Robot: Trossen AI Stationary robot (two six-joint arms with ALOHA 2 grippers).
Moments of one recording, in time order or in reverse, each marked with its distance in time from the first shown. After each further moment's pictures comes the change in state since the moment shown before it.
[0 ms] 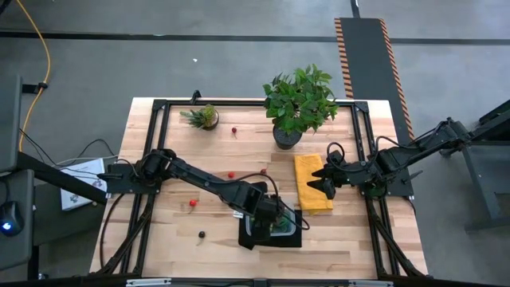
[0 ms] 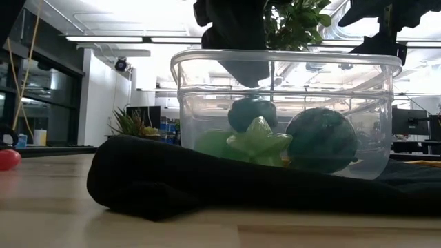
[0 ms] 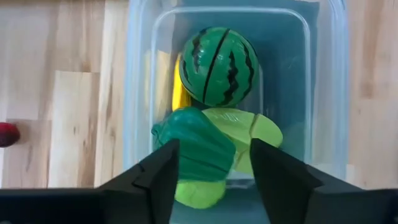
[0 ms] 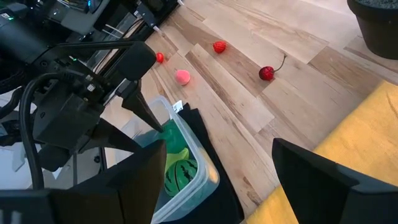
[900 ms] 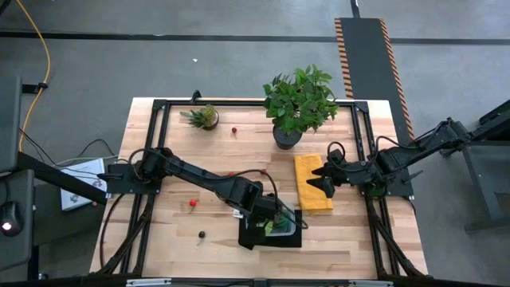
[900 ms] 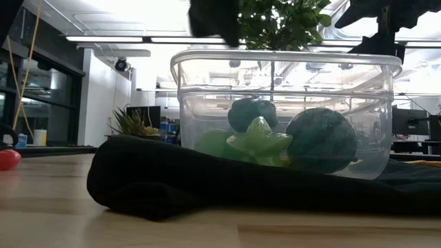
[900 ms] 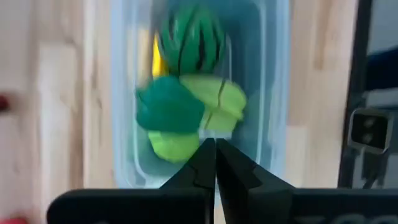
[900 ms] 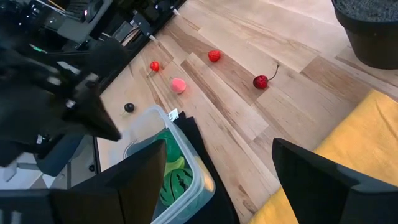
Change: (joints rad) left arm 0.000 -0.022 0.120 -0.188 0.101 -0.026; right arm 0.000 0.000 0.000 0.003 0.039 -0.003
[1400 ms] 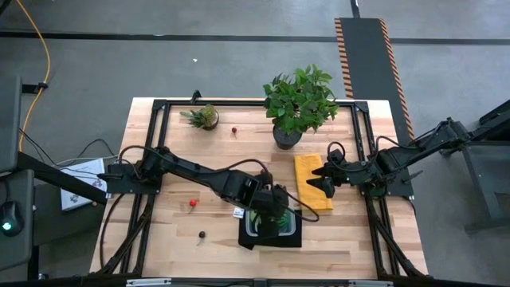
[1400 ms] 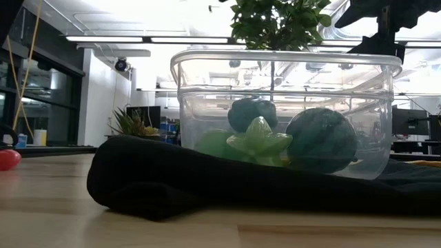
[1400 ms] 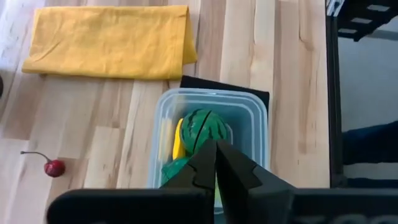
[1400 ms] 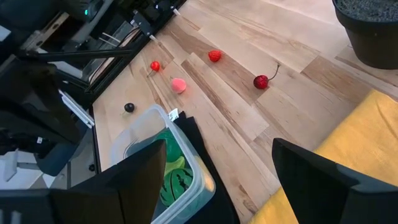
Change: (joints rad) left arm 0.000 -0.002 0.166 0.065 -0.165 -0.005; right arm 0.000 0.000 0.000 0.001 0.000 -0.001
